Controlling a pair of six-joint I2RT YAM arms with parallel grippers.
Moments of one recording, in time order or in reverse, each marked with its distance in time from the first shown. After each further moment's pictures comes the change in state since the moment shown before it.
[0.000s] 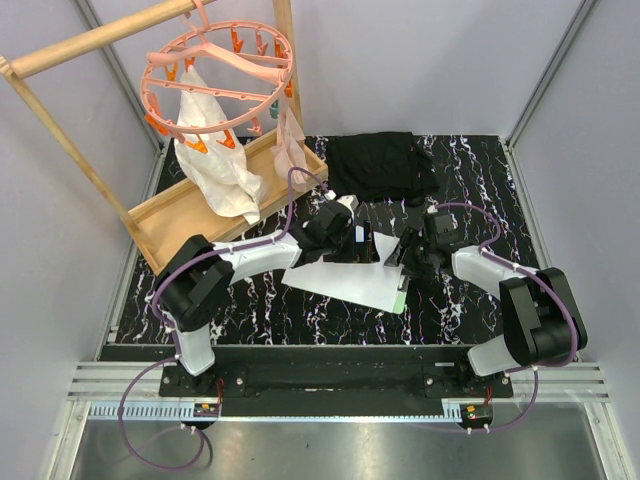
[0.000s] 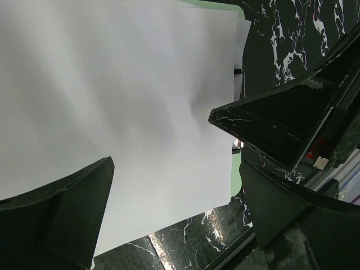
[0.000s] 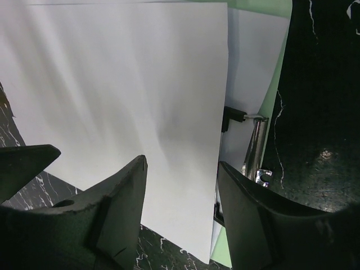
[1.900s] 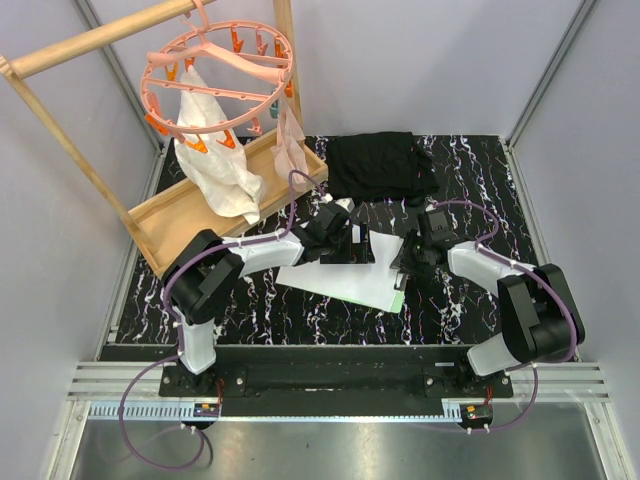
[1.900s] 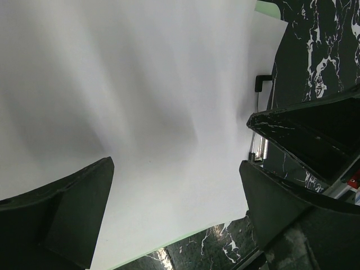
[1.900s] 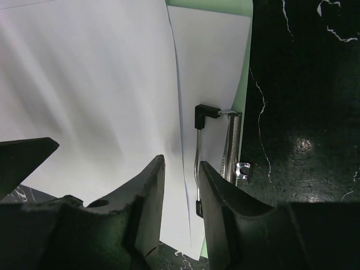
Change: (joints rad) left arm 0.031 0.064 0.000 0.008 0.005 -0.003; right arm 0.035 0.020 0.050 -0.083 0.102 0.018
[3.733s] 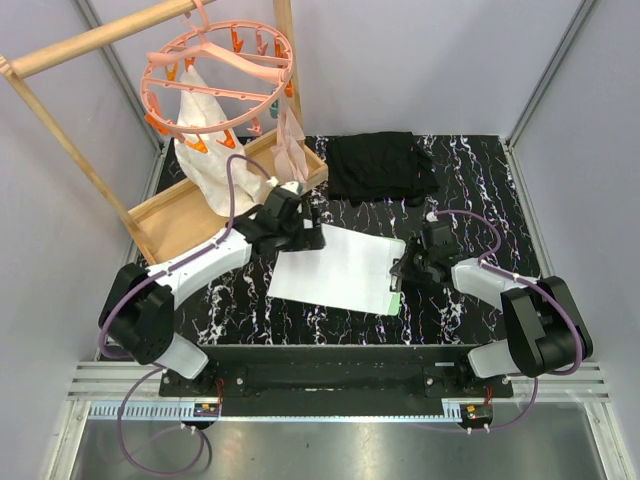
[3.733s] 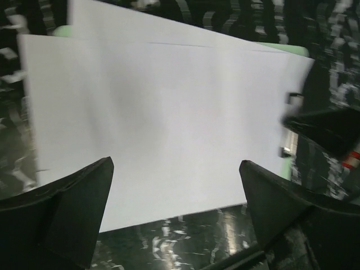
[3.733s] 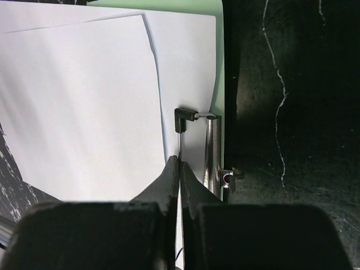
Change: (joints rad) left arm 0.140 -0.375 -0.095 -0.268 -0.132 0.124; right arm 0.005 -0.077 -0.158 0.204 -0.048 -0.003
